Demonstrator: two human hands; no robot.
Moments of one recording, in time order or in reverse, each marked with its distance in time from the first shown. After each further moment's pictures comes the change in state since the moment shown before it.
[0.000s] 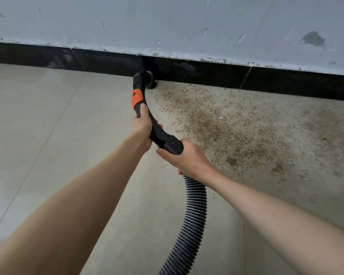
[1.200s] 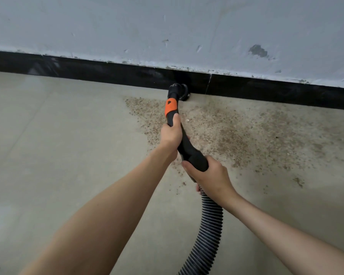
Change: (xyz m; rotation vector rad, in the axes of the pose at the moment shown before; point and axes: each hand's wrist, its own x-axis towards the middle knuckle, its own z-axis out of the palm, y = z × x) left_hand -0.088 -0.059 0.117 0.233 -0.219 0.052; right_hand -0.079 0.081 -0.086 0.207 0.214 0.041
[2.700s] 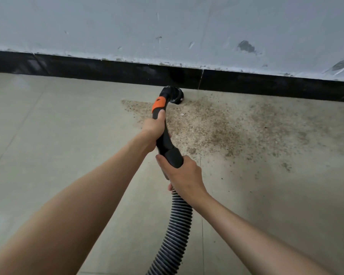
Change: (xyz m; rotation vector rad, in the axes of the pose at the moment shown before) left_hand -0.018 0.021 -0.043 0.234 -0.060 -0.013; right_hand -0.038 -0.032 0.055 0.142 0.044 0.101
